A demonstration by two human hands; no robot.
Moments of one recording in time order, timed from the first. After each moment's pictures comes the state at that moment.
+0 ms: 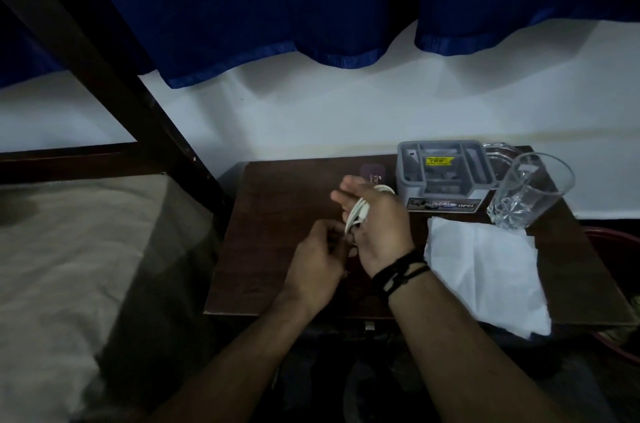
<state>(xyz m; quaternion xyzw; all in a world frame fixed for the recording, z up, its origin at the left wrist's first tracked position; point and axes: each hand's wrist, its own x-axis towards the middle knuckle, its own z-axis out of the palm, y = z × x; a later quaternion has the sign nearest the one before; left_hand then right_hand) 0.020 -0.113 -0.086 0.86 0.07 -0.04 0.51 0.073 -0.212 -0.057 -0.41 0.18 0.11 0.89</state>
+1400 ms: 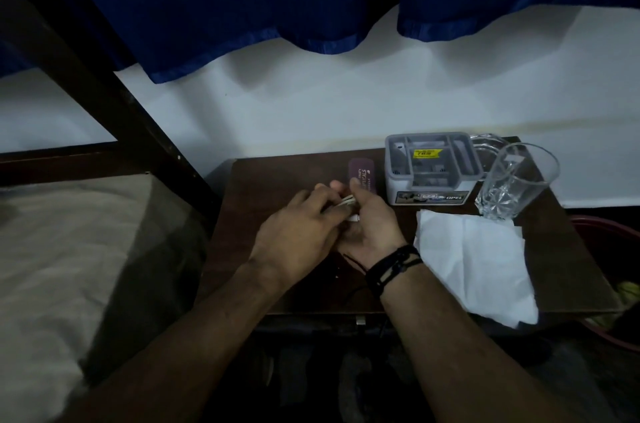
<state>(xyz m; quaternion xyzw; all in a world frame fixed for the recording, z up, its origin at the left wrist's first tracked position) 0.051 -0.096 -0.063 0.96 -0.26 0.10 0.07 0.082 -0.221 -0.082 -0.25 0.27 0.23 0.90</state>
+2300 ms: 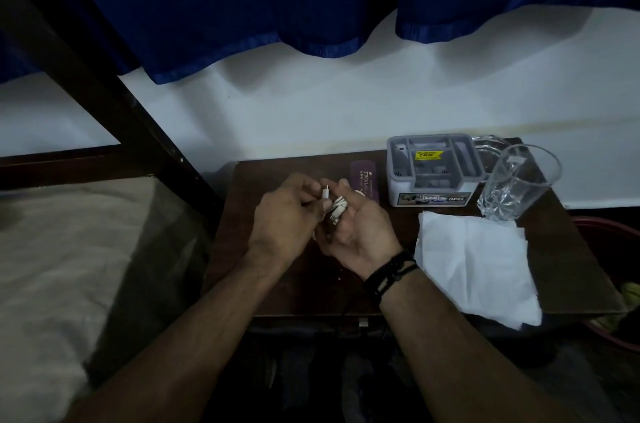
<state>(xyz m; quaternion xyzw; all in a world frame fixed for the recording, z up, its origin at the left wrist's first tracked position) 0.068 -0.091 -0.053 0.91 0.06 0.03 0.40 0.076 -0.216 -0.085 -0.30 0.19 0.27 0.90</state>
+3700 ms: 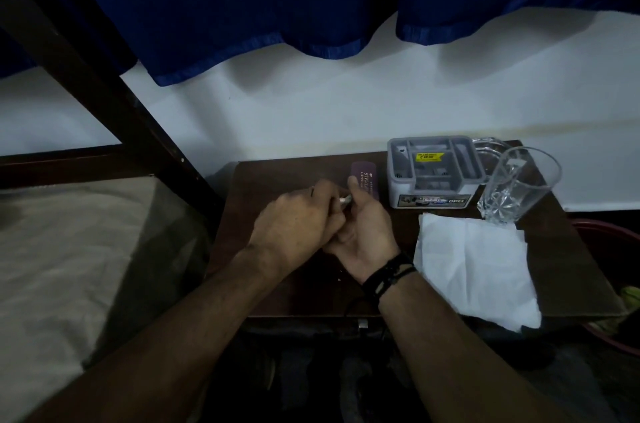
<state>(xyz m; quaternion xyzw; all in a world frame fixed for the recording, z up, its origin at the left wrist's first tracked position) 0.059 -0.097 -0.039 0.98 -0.19 0.06 0.10 0.074 -0.216 -0.090 -0.31 0.17 0.23 0.91</state>
